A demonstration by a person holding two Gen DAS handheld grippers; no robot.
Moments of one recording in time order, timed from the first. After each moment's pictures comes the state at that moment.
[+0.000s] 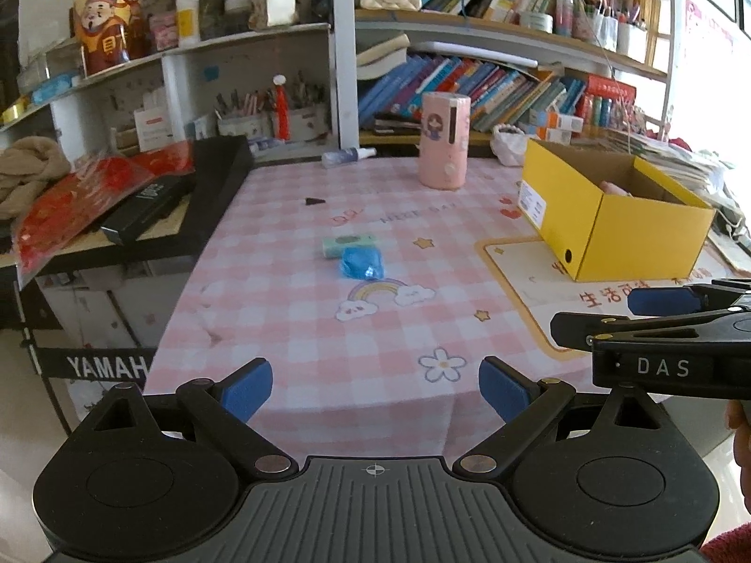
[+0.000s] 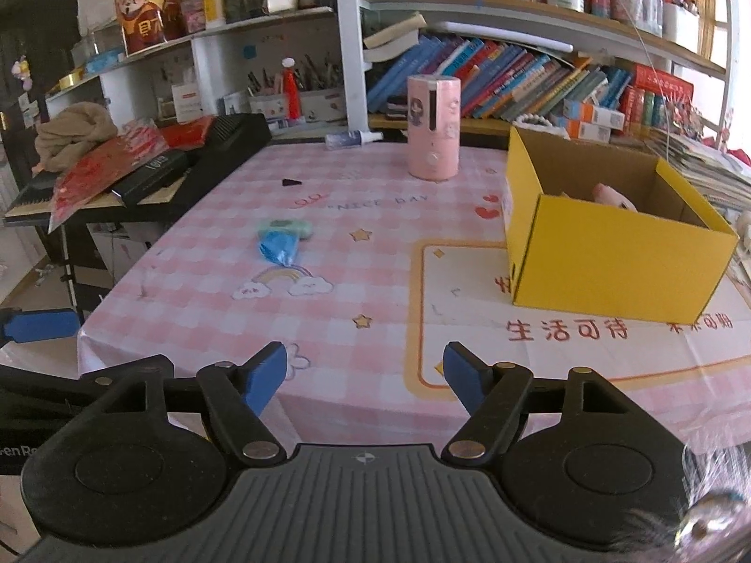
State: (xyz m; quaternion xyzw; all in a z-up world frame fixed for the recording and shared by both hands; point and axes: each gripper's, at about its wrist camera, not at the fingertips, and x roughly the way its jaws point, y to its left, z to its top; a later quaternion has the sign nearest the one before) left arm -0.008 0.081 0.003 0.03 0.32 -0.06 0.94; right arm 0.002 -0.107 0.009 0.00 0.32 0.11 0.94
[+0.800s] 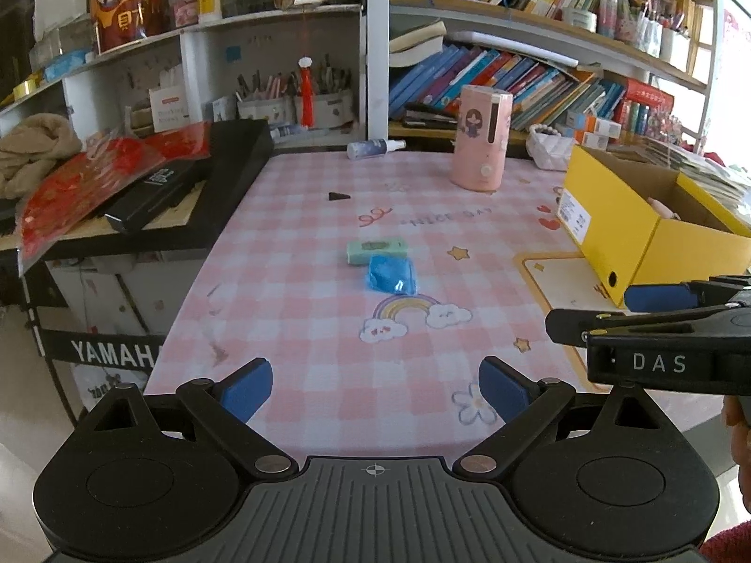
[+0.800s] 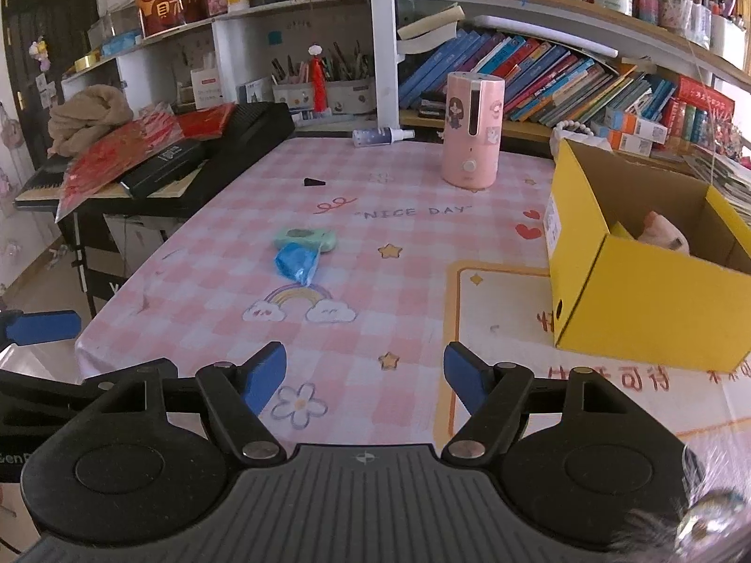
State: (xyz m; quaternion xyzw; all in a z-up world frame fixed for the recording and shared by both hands) left arm 0.047 0.085 -0.006 0.01 0.34 -0.03 0.94; right arm 0.065 -0.090 0.004 -0.02 0.34 0.14 0.93
